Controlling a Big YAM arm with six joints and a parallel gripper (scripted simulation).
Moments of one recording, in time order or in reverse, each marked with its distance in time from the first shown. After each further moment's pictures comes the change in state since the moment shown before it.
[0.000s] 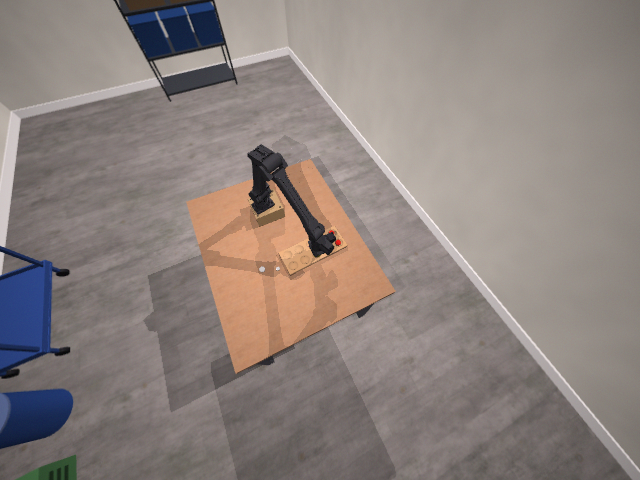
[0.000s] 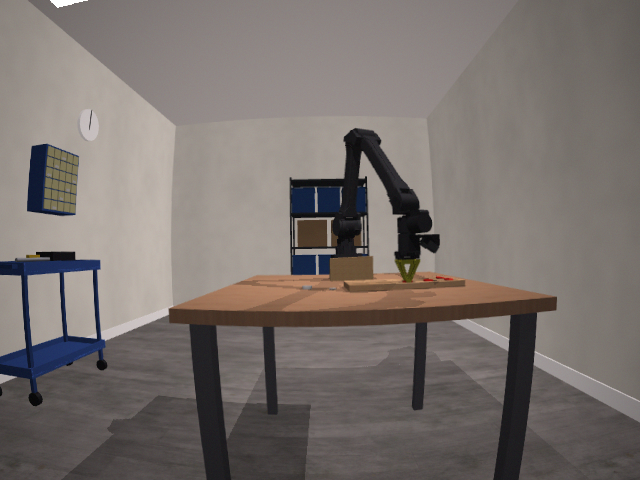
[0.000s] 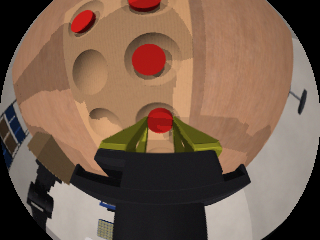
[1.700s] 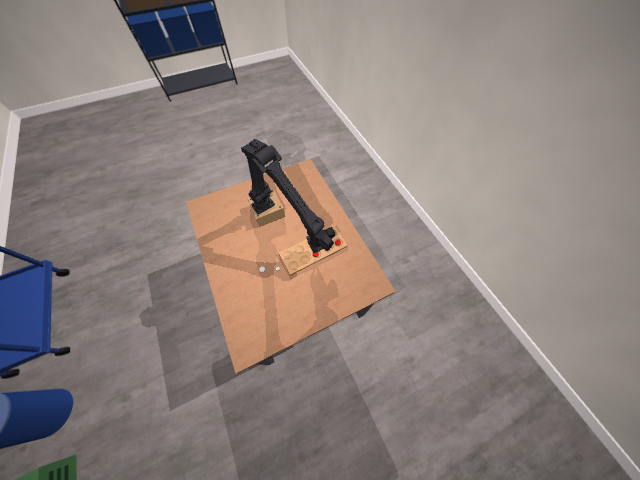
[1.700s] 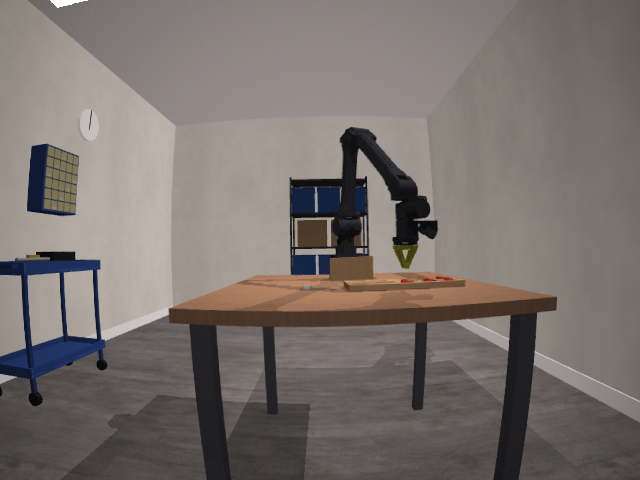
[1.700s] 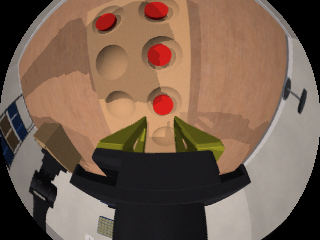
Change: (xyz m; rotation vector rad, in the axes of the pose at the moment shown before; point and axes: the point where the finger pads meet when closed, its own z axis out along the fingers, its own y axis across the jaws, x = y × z) arm 0.004 0.009 -0.045 -0.019 0.008 0.000
